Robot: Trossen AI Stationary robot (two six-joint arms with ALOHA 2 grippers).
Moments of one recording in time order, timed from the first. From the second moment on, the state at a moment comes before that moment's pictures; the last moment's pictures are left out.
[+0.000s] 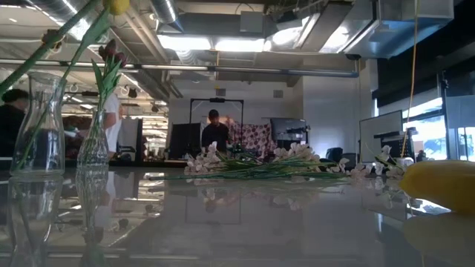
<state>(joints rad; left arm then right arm) -0.77 1.63 1.05 0.20 -1.08 -0.28 0.49 1.73 1.14 0.50 0.42 0.08</state>
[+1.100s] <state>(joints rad) -0.58 1.72 1.14 0.18 -0.75 -0.22 0.49 1.71 1.49 -0.35 0.35 0.04</state>
